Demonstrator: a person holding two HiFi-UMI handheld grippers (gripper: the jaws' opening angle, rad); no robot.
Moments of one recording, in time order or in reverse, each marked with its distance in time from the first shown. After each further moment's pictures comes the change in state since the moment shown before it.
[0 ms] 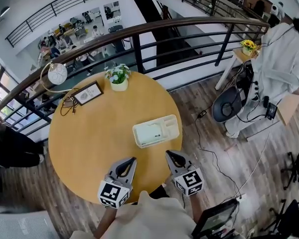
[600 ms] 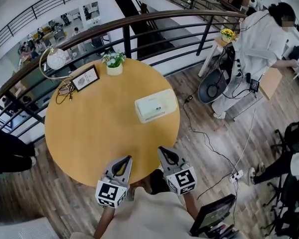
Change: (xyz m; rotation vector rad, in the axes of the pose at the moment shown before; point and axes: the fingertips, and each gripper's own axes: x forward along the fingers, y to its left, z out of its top) left arm -0.118 -0.018 -0.056 0.020 -0.041 -0.098; right arm -0.047 0.131 -0.018 -0.049 -0.029 -0.163
